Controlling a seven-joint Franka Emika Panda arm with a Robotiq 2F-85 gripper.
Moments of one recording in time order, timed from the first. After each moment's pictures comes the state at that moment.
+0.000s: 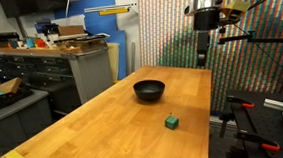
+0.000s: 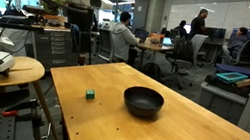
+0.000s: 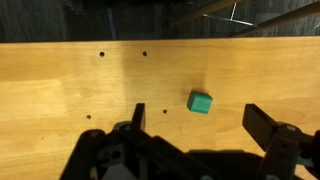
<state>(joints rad) 0.07 -0.46 0.00 -2.77 0.18 2.29 -0.02</state>
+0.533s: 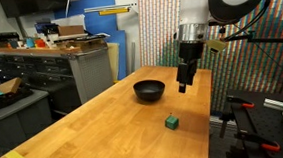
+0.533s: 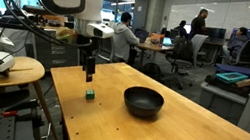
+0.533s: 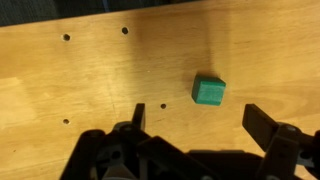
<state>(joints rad) 0.09 -0.12 0.10 -2.74 0.20 2.66 0.15</state>
